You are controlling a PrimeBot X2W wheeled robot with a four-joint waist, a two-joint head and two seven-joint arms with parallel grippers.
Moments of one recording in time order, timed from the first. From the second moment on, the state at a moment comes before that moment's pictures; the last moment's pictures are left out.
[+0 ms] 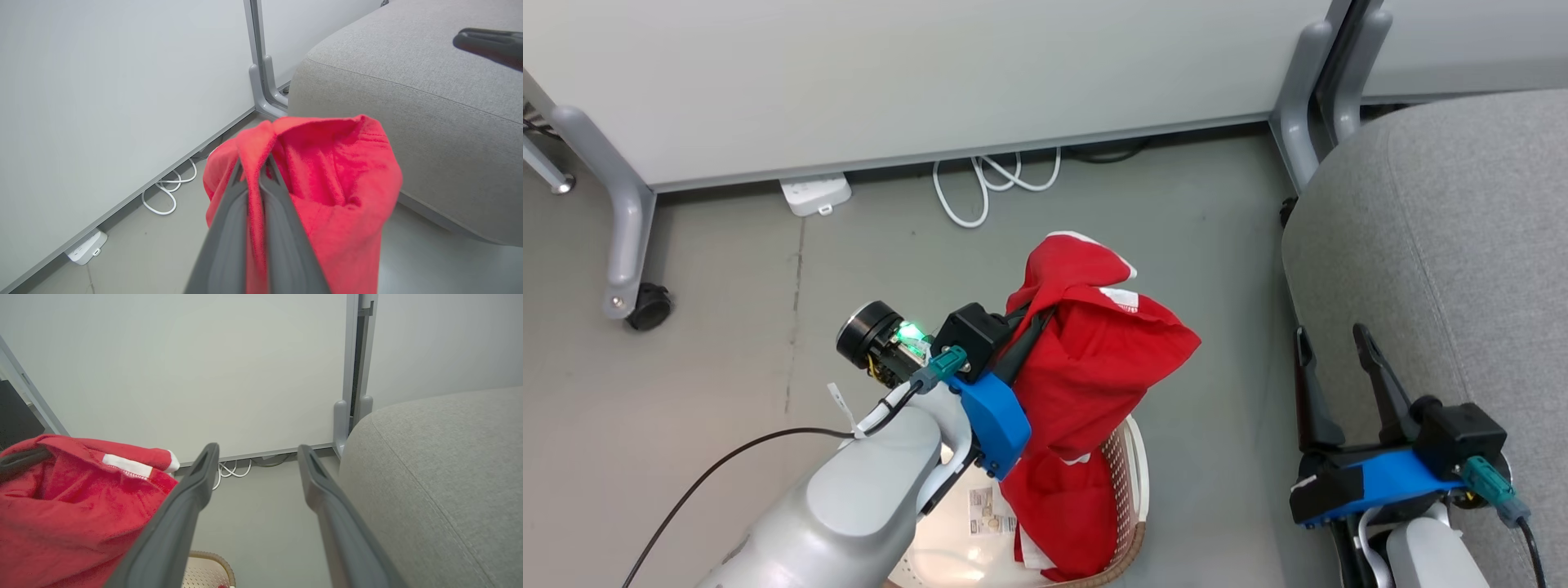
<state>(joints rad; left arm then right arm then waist) -0.82 0.14 -1.00 0.77 -0.50 -0.04 -0.26 -0.21 -0.05 0.00 0.31 0.13 0.13 -0.26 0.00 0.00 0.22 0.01</state>
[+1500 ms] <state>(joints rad) -0.76 0.17 -0.96 0.57 -0.54 0.03 -0.24 -0.14 -0.05 0.34 0.36 0.20 0.13 -0.26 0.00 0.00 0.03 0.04</state>
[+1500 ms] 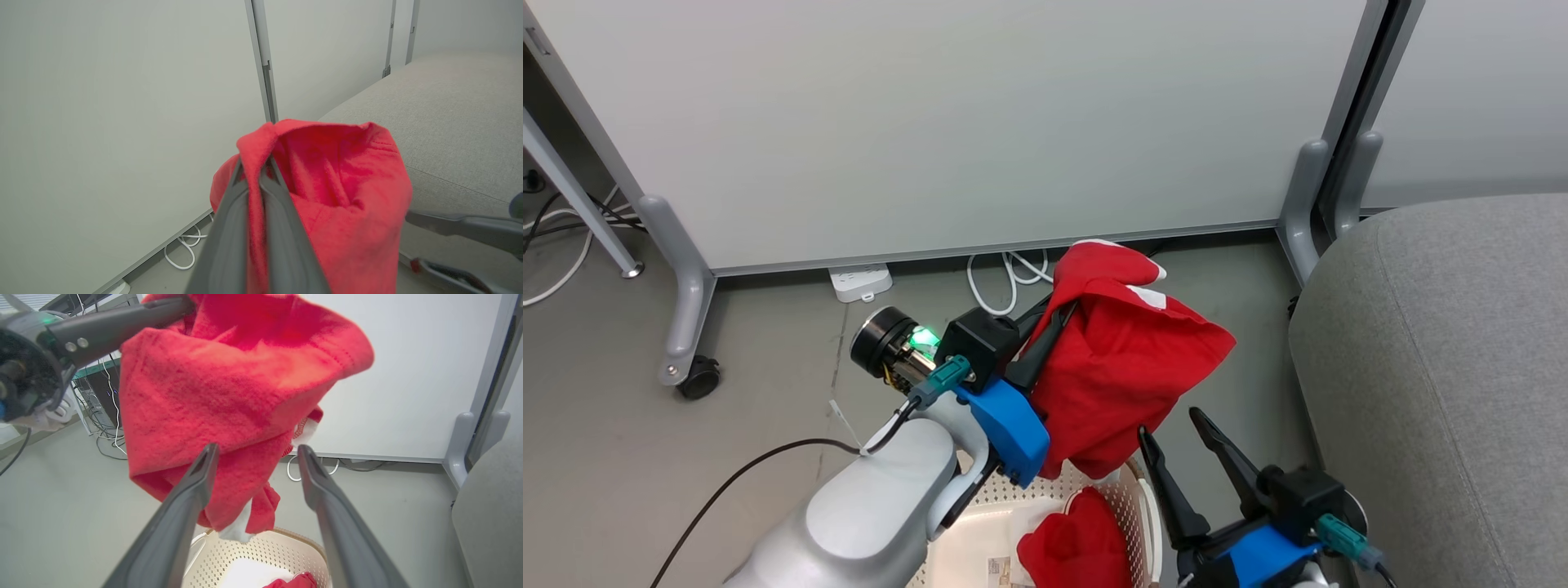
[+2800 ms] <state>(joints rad) -0.81 0.14 -0.98 0.58 -0.54 0.02 -0.25 -0.41 -0.05 0.50 0.50 0.39 0.13 -0.26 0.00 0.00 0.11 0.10</state>
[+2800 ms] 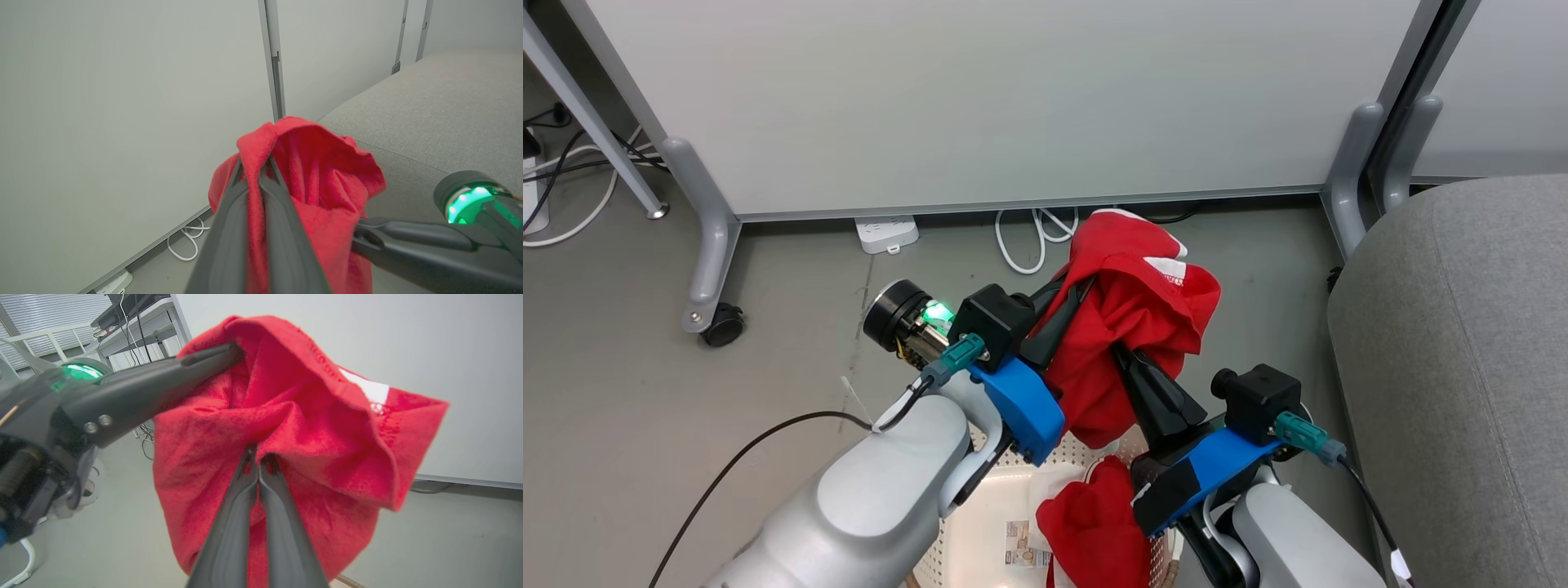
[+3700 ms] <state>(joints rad) -0.81 0.14 -0.98 0.59 -0.55 0.03 -0.26 -0.41 -0.05 0.51 0.50 0.40 0.13 -0.26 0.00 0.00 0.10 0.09</state>
